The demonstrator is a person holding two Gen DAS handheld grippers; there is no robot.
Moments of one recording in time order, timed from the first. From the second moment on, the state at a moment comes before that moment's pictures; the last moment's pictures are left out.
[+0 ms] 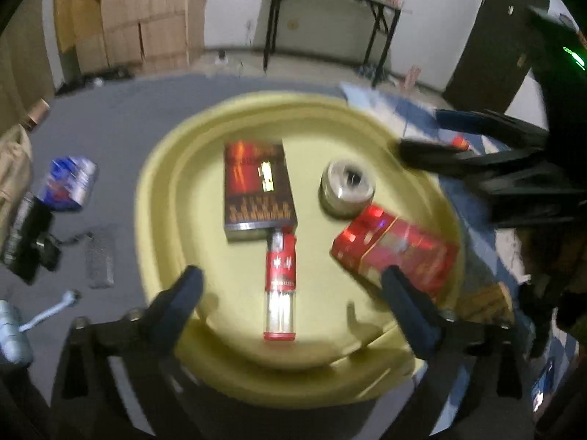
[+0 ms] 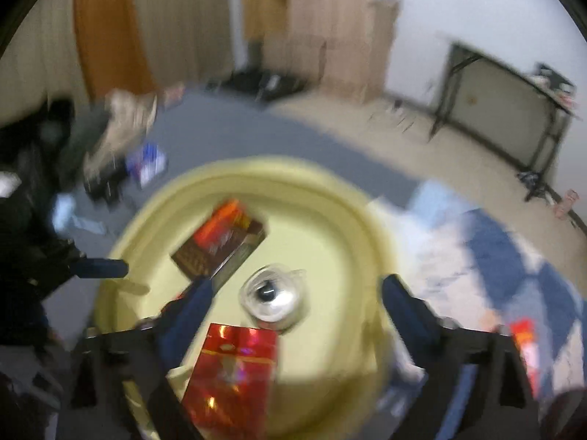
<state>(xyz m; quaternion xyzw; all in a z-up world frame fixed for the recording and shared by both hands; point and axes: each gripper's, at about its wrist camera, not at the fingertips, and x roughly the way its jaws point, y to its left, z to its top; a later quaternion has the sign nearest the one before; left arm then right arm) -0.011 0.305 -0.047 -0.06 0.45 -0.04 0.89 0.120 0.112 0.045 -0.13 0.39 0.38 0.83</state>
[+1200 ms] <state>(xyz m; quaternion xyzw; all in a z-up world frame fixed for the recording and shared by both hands) 0.022 0.075 0.032 -0.09 0.46 -0.07 0.88 0.025 -0.309 0.096 0.05 0.38 0.14 0.91</state>
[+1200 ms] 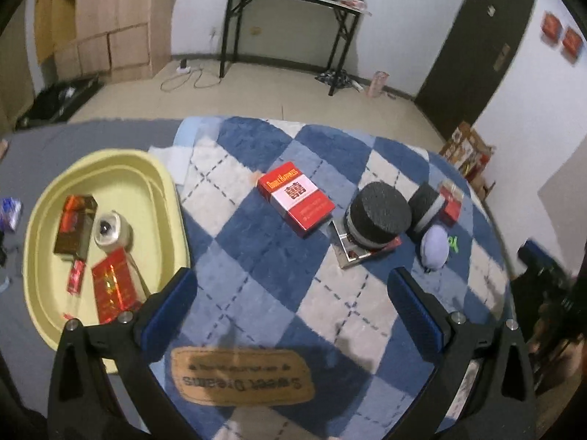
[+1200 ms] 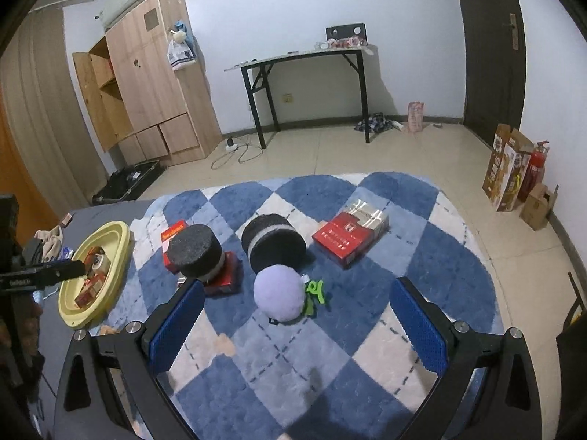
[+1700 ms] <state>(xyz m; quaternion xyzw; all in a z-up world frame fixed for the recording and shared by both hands) 0.021 0.068 0.036 -0.07 0.46 -0.07 0.88 0.035 -0.300 0.083 0.04 0.40 0.14 0.90</state>
